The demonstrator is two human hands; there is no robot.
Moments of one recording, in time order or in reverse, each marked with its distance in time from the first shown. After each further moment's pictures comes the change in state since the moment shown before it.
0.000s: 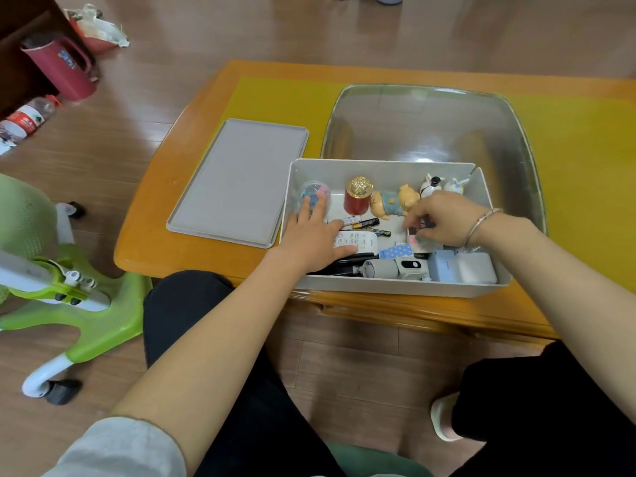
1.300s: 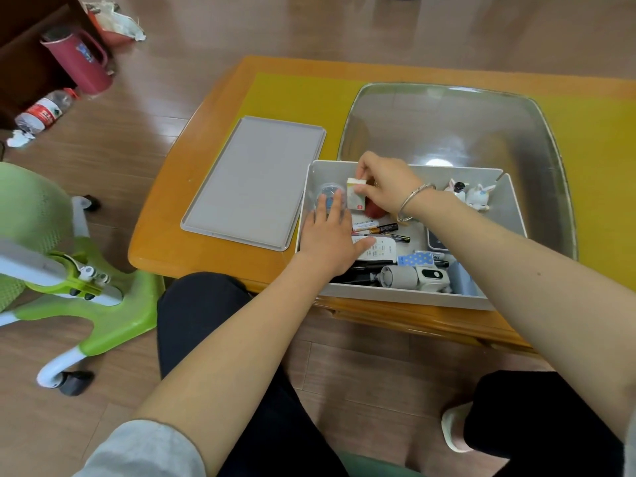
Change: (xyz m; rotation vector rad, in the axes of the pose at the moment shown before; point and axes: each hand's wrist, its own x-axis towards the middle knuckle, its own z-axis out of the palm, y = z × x) left_hand 0.006 0.008 -0.001 0.044 0.023 -0.111; right_hand 0.101 -0.066 -0.004 0.229 0.324 -0.081
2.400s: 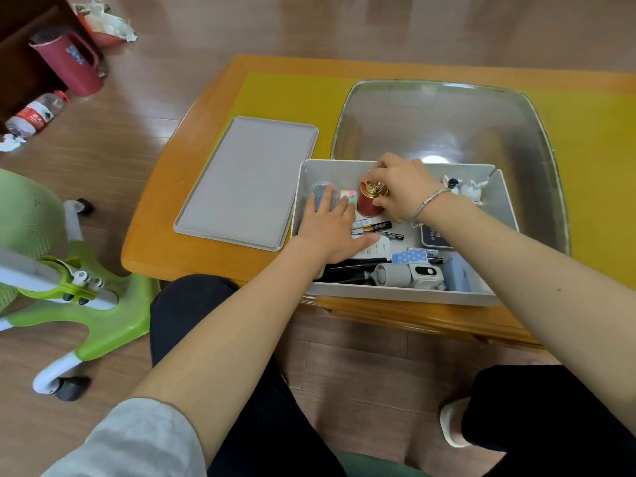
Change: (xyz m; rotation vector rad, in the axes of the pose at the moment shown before) left_hand 0.022 -0.001 -0.002 0.008 -0.043 0.110; right_hand -0.022 0.012 -0.015 -0.324 -0.104 0.011
